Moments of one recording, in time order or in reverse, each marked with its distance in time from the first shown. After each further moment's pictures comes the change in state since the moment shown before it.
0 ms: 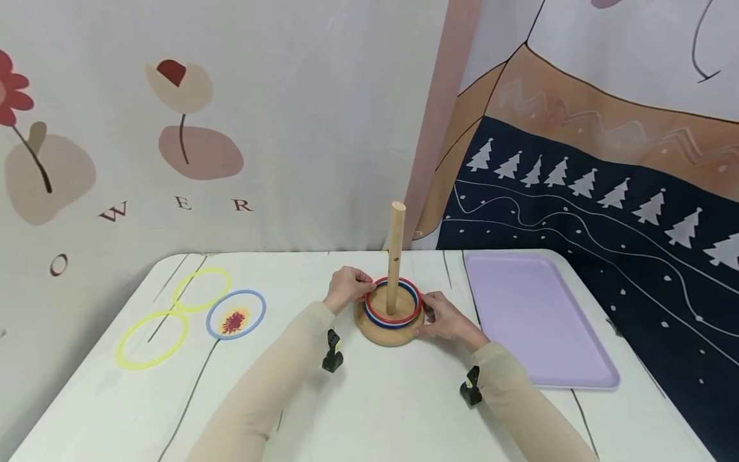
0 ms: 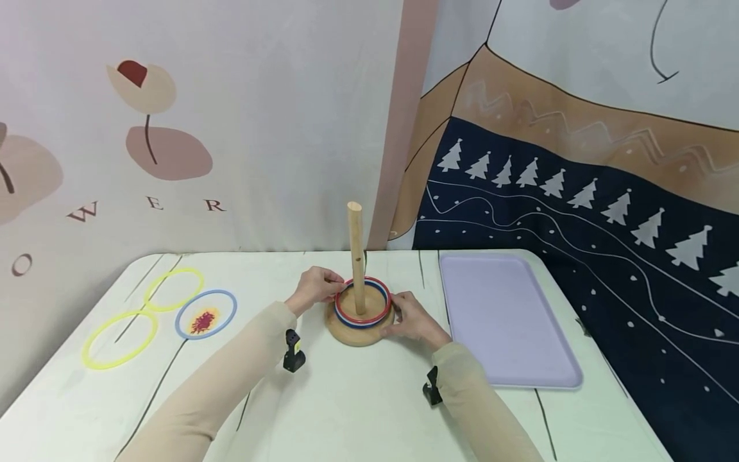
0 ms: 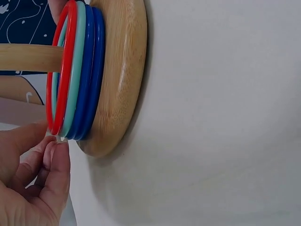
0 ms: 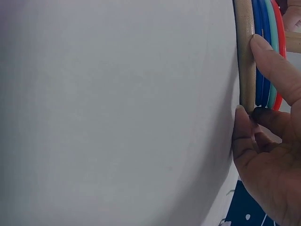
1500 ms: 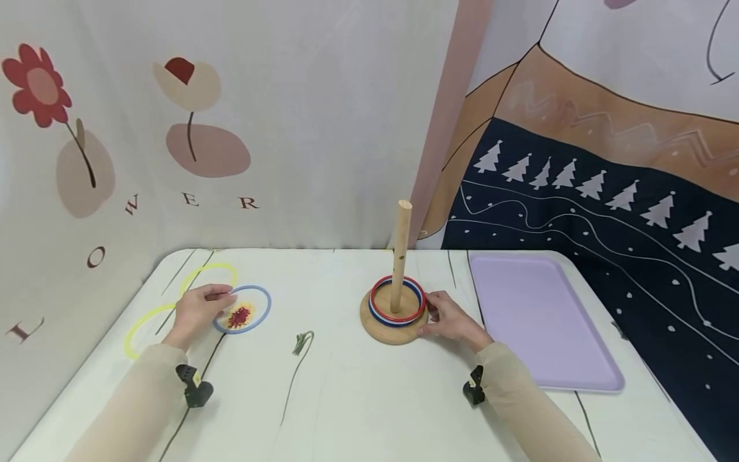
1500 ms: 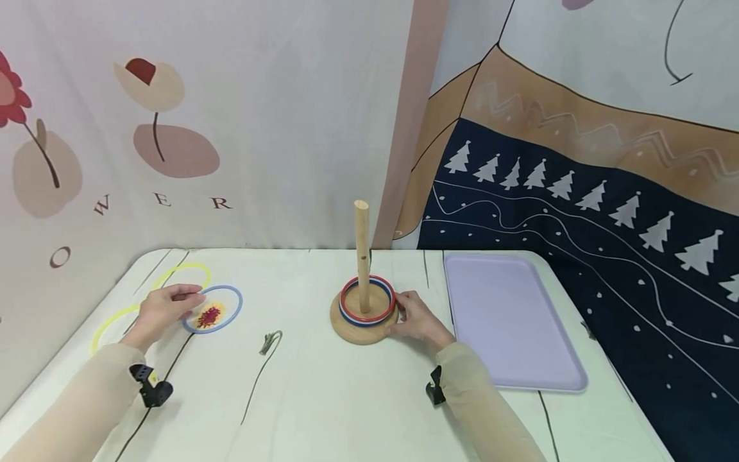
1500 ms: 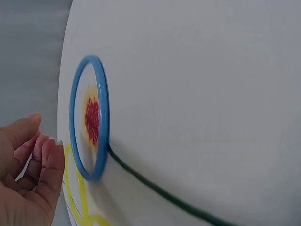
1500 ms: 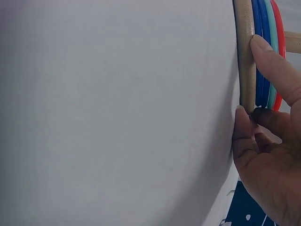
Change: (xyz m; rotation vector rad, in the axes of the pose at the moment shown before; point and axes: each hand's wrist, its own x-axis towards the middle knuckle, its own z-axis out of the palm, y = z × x) left_hand -0.068 -0.155 -0.190 0.058 0.245 -0.087; right_hand 0.003 -0.005 0.002 0.012 0.012 0.075
